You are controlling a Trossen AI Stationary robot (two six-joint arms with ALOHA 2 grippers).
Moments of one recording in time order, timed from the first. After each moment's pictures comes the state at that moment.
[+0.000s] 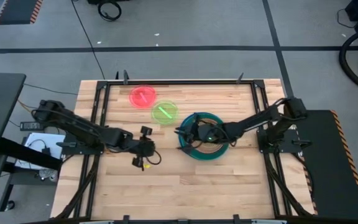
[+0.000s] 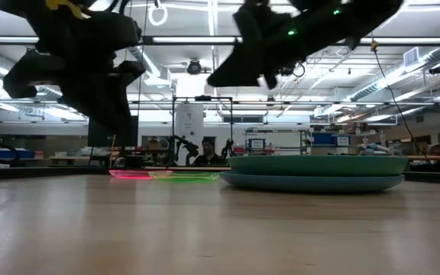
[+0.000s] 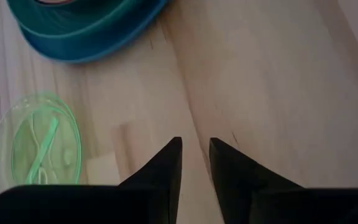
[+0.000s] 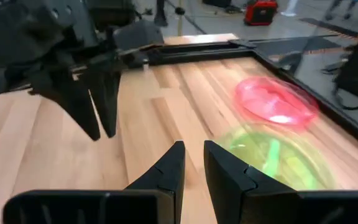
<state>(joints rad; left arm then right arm) -0.30 1.38 0.75 -0.38 -0.35 0.16 0.14 1.67 0.88 0.43 0.44 0.11</state>
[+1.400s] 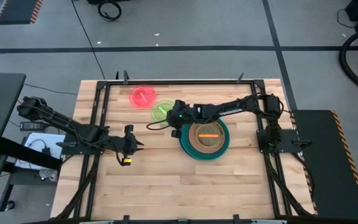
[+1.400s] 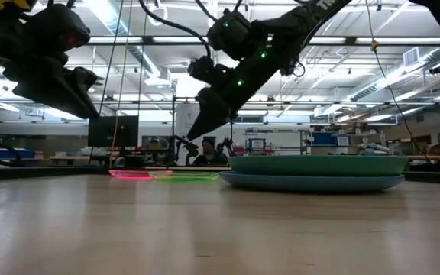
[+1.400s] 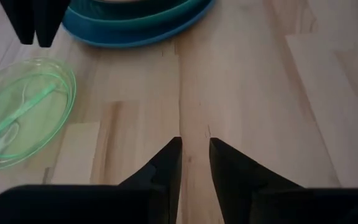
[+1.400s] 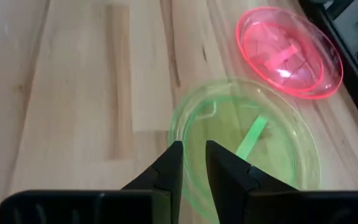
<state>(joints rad) -0.37 0.91 0.38 -0.19 -0.37 -0.15 -0.13 1.97 1.30 -0.04 0.13 -0.15</state>
